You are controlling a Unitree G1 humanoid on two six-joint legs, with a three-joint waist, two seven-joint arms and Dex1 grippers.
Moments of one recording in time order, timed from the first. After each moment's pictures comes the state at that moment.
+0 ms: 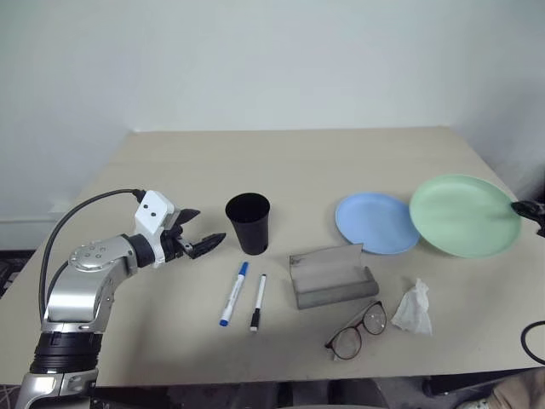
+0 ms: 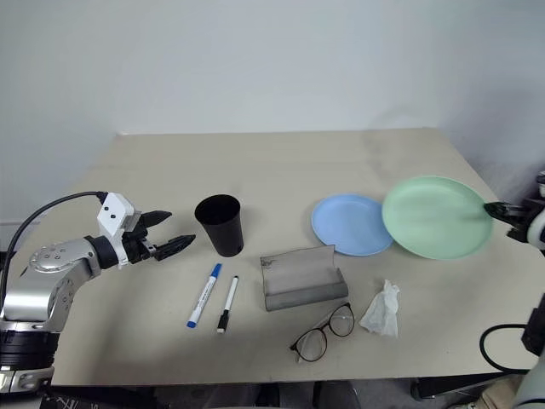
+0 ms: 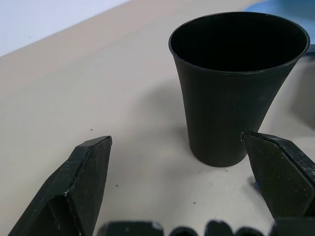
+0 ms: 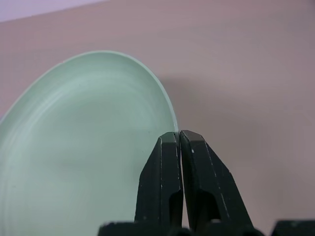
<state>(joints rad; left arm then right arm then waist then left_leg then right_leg) -0.22 0.73 0.15 -0.05 -0.37 0.46 -0.84 -0.91 -0.93 -0.27 1.18 0.14 0.42 1.04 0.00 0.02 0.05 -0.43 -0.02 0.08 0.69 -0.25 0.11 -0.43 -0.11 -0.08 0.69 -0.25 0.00</state>
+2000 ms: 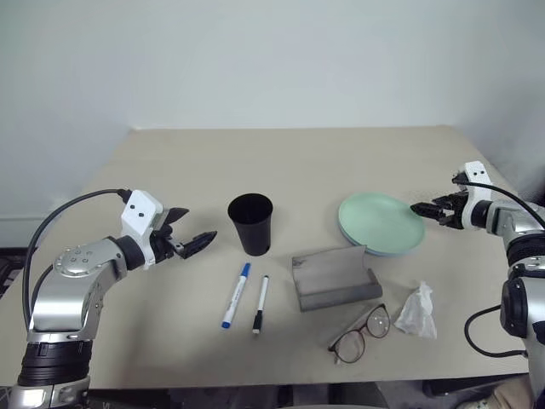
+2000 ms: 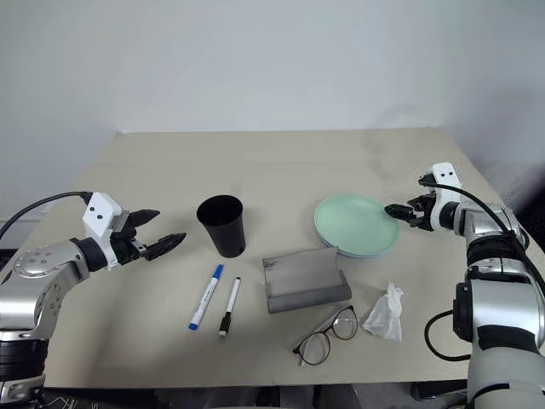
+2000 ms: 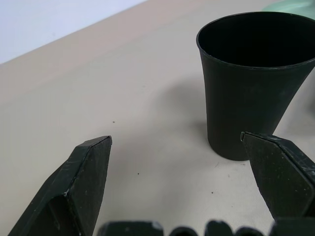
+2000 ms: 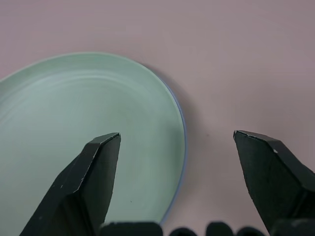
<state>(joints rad) -0.16 0.73 0.22 -0.13 -0.37 0.50 -0.81 -0.94 -0.72 -0.05 1.09 0.05 0.35 0.99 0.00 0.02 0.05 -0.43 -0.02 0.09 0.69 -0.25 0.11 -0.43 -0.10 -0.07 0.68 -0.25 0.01</state>
